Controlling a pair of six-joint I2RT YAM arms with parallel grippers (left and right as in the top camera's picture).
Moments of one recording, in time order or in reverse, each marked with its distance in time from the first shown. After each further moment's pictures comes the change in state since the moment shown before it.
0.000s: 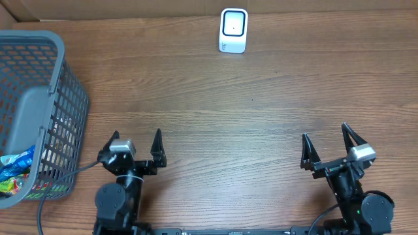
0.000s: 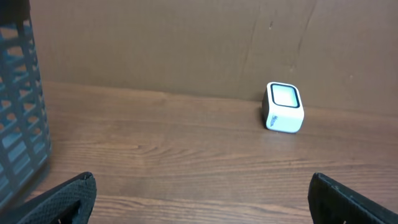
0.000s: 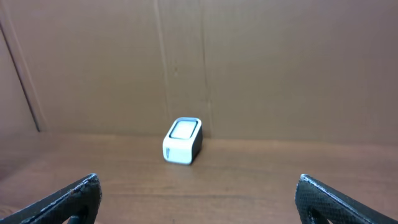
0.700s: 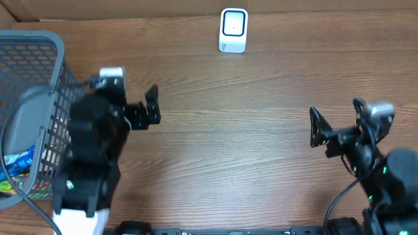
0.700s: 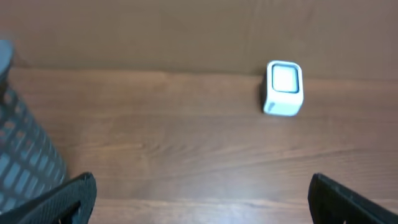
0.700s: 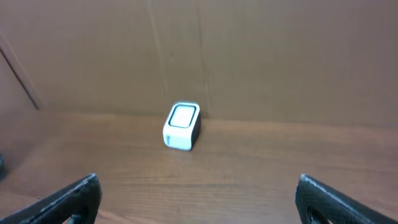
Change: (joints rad) left arm 0.000 0.749 0.895 -0.515 0.045 0.045; right arm 0.000 0.562 0.629 -0.377 -0.001 -0.036
